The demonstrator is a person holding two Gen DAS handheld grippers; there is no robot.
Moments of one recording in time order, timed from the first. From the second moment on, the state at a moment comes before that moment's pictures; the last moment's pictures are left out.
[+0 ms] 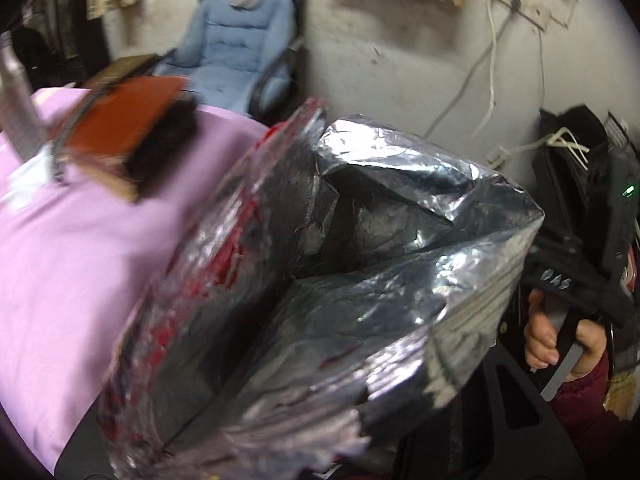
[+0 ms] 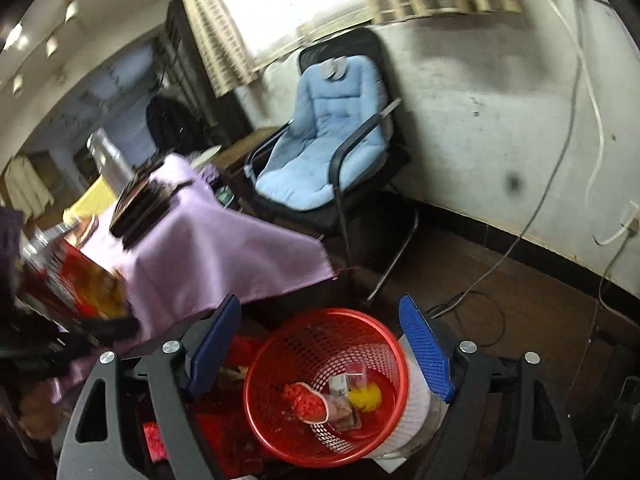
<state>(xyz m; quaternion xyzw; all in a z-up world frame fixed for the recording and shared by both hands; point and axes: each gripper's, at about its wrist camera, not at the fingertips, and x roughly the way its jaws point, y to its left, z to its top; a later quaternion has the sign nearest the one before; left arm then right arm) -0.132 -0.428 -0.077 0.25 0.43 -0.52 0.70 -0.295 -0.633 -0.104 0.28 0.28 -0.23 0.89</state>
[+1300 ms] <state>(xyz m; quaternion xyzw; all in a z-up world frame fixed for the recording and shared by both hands) -0.011 -0.209 0.007 0.12 0.36 -0.30 0.87 -0.217 -0.512 -0.015 0.19 0.25 -0.10 0.94</state>
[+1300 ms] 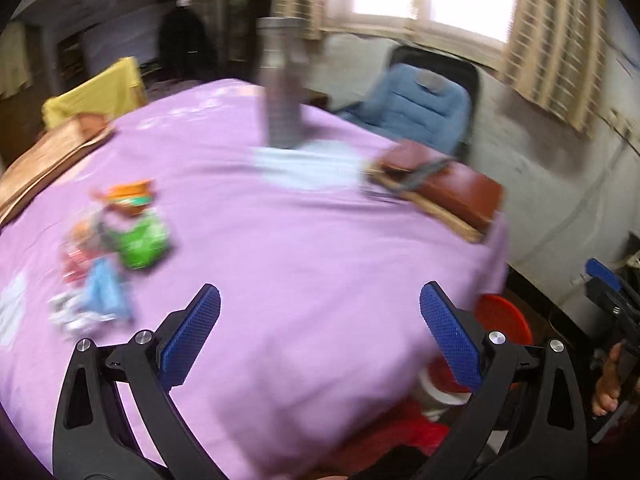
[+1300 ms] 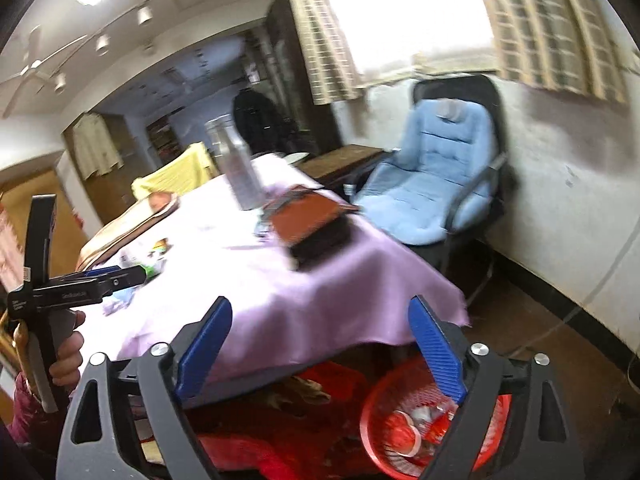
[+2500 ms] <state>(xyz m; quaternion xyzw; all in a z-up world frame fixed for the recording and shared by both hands) 0.146 0.089 -0.051 -0.01 0.47 -0.03 0.88 -0.032 -0.337 0.012 0.10 0.32 0.08 0.94</state>
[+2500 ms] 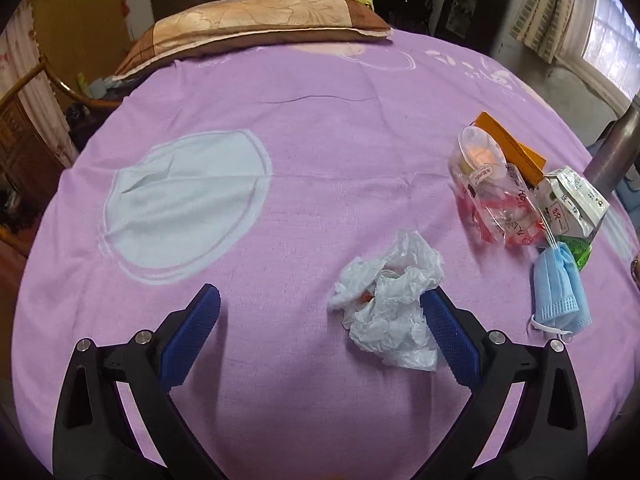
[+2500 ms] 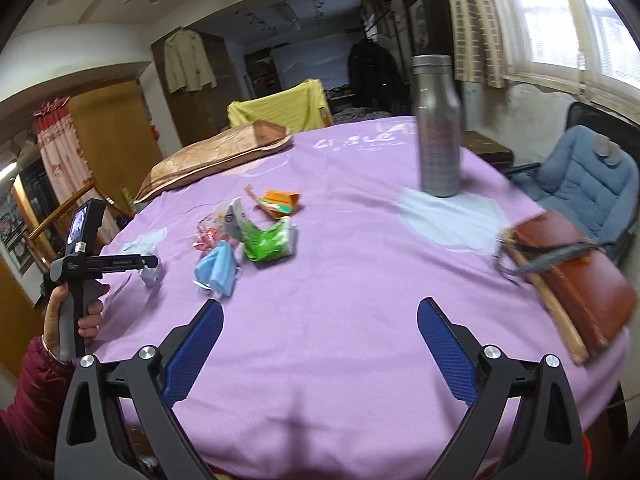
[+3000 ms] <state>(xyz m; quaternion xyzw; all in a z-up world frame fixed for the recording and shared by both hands) 0.135 0.046 -0.056 0.11 0.44 -0.07 0.89 0.067 -0.257 0.000 0.06 0.36 0.14 0.92</state>
